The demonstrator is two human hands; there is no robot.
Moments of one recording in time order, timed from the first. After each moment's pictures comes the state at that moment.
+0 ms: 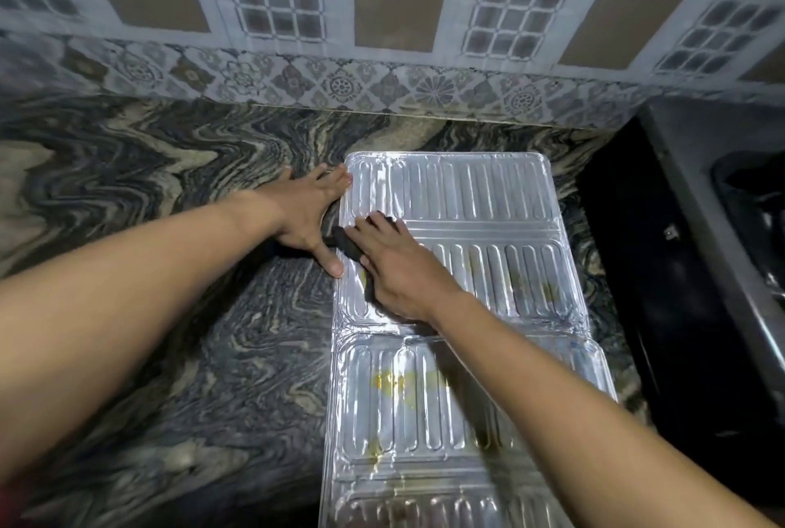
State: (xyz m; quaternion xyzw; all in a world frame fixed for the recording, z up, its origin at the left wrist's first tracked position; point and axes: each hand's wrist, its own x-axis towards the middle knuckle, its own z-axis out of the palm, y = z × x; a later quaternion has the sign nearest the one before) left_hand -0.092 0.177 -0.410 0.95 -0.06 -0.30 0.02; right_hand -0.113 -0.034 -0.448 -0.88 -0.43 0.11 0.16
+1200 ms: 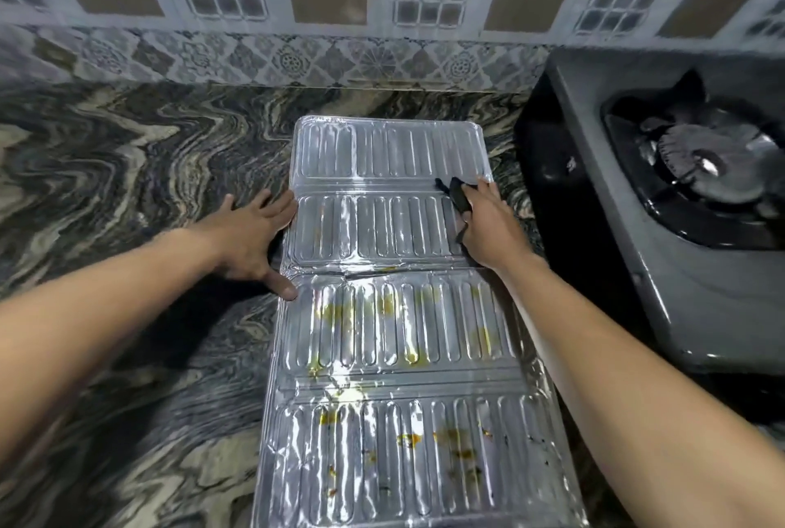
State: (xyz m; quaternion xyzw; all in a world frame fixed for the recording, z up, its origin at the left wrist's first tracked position) left_hand -0.198 0.123 -0.405 0.95 -0.04 -0.32 -0.01; right_hand -0.101 -0.207 -0.433 -0.97 -0.16 0.06 0.20
